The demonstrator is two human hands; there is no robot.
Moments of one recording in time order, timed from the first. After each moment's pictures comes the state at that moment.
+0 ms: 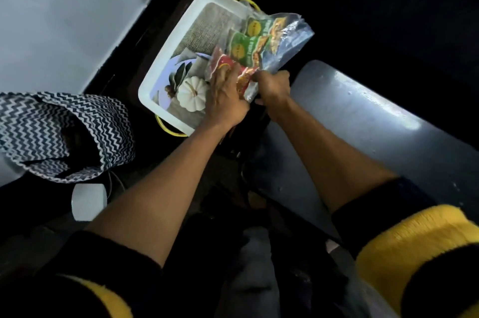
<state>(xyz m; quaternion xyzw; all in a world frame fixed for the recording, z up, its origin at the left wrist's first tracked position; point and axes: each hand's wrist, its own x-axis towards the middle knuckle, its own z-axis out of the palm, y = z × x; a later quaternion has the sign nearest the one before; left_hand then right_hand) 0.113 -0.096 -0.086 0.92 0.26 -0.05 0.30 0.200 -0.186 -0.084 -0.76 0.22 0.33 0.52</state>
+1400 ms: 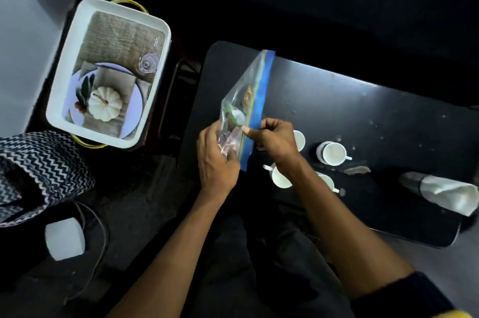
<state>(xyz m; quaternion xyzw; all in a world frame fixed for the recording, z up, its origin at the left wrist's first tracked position) 0.030 -0.340 -0.057 0.86 0.29 0.00 0.42 0.113 -0.455 -0.050 -0.69 0.24 0.32 0.60</state>
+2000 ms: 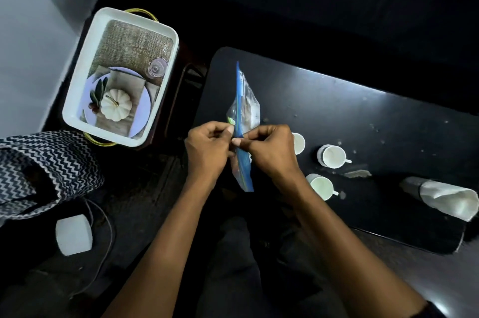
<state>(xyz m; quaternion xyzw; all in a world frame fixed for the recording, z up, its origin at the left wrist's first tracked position) 0.064 -0.328 0.008 0.70 0.42 -0.05 0.58 0.098 -0.450 0.005 -0.78 0.16 0.30 0.52</state>
